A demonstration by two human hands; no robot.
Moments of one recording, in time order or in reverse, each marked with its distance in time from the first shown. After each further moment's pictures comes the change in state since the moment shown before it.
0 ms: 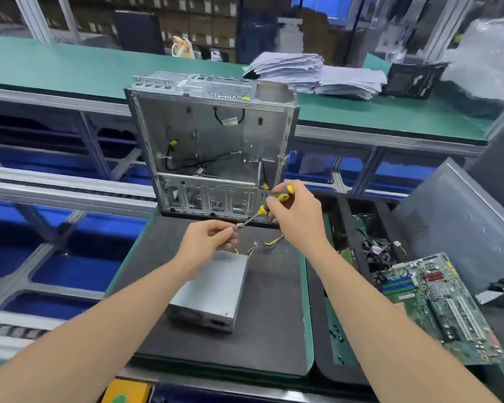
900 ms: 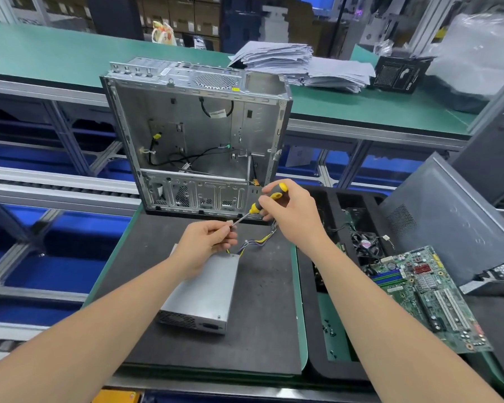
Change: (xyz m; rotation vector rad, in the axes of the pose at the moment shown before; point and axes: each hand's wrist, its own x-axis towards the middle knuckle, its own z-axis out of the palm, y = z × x) left_hand 0.019 -0.015 0.012 -0.202 -0.142 -0.115; right_hand 0.007 0.005 -0.007 0.037 -0.099 0.026
